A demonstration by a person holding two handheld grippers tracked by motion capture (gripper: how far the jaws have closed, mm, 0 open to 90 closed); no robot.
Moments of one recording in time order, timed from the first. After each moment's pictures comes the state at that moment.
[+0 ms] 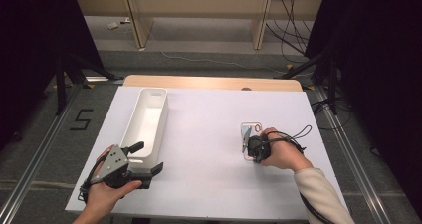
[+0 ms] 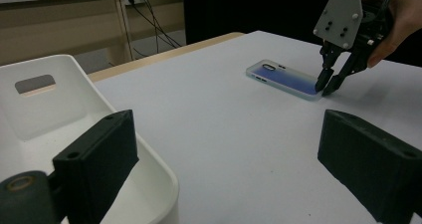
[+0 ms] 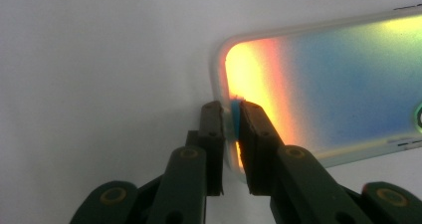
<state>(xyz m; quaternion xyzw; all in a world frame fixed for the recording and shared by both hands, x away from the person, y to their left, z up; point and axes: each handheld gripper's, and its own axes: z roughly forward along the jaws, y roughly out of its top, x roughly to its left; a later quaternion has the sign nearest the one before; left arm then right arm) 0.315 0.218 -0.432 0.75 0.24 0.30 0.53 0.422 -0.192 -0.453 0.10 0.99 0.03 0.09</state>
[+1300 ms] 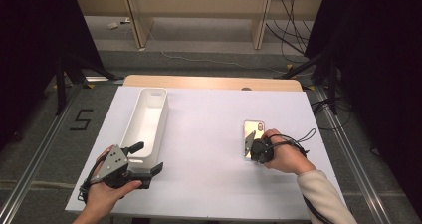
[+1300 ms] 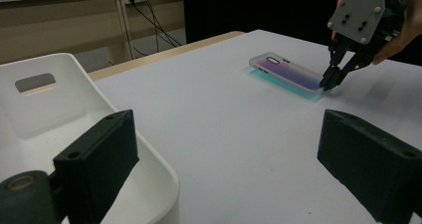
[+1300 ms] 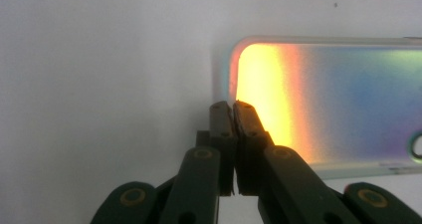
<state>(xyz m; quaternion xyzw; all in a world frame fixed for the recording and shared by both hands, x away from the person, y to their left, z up) 0.315 0.219 -0.432 0.75 0.24 0.30 0.53 0.411 -0.198 -0.448 0.05 0.99 0.06 0.13</state>
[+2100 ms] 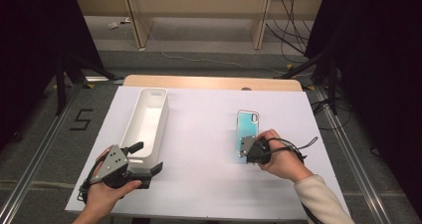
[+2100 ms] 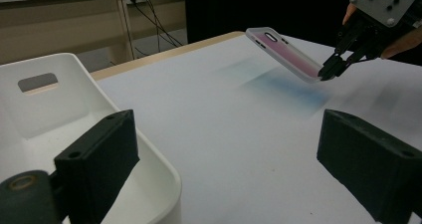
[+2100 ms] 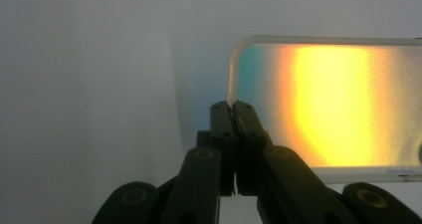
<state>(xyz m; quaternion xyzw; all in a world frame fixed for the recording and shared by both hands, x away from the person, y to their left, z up) 0.308 0.214 -0.435 0.74 0.28 0.27 0.55 0.390 -0.183 -0.432 0.03 0.97 0.13 0.20</state>
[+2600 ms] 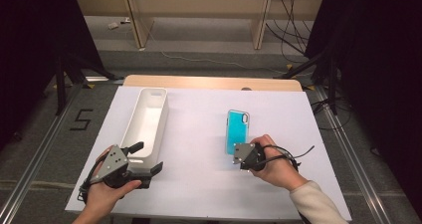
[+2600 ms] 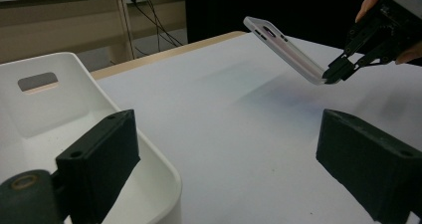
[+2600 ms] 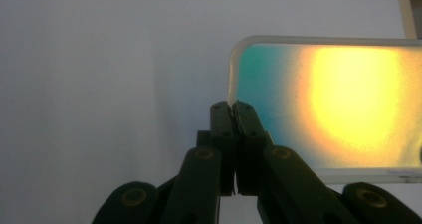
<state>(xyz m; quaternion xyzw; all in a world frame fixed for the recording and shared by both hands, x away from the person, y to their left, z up) 0.314 0.220 -0.432 0.75 0.24 0.31 0.53 0.368 -0.166 -0.429 0.02 0.95 0.20 0.23</state>
